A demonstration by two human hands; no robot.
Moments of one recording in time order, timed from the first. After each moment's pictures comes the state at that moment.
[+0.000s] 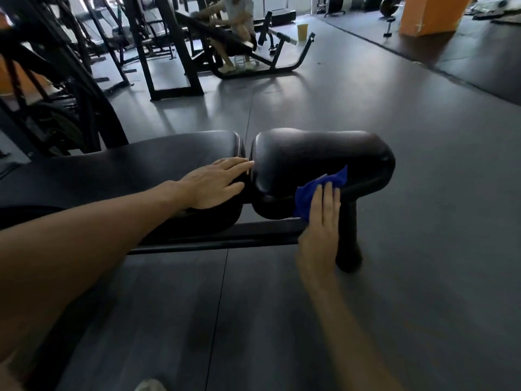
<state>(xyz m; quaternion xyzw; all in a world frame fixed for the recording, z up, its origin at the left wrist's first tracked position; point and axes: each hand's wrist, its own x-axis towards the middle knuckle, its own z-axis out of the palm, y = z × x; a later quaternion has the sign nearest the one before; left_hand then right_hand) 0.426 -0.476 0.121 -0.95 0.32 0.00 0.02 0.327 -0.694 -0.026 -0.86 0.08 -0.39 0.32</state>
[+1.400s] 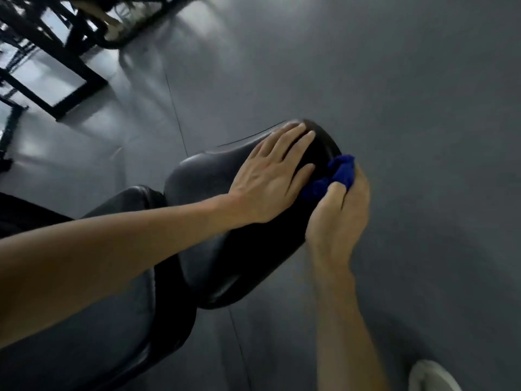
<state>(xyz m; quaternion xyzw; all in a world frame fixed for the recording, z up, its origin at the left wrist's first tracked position) 0.526 -0.740 0.113 -0.85 0.52 -0.02 -0.01 0.416 -0.799 0.071 -0.53 0.44 -0.34 0.64</state>
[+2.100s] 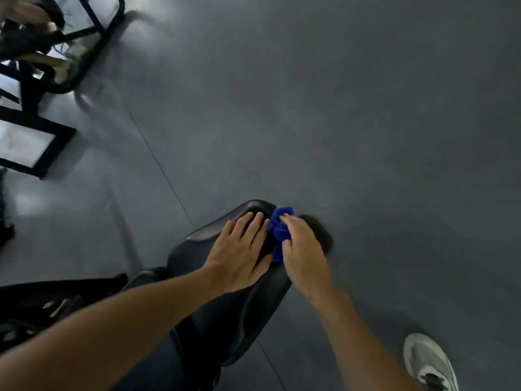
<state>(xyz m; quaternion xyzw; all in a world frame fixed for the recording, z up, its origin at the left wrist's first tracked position) 0.550 -0.765 0.153 -0.78 0.57 0.10 0.24 0.430 -0.888 0.112 -0.68 0.33 -0.03 0.65</state>
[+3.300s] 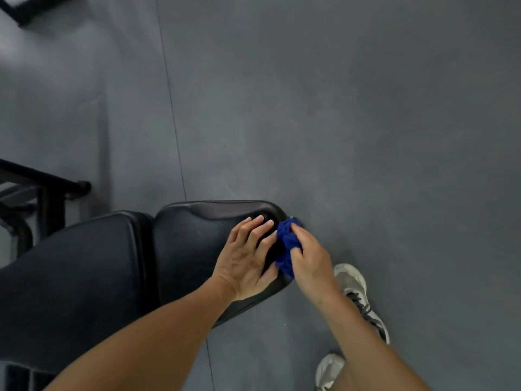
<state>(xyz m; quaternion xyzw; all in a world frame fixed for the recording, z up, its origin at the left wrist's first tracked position) 0.519 -0.765 0.114 -0.90 0.42 0.07 -0.03 0.468 -0.937 0.123 -0.76 0.24 0.16 0.58</state>
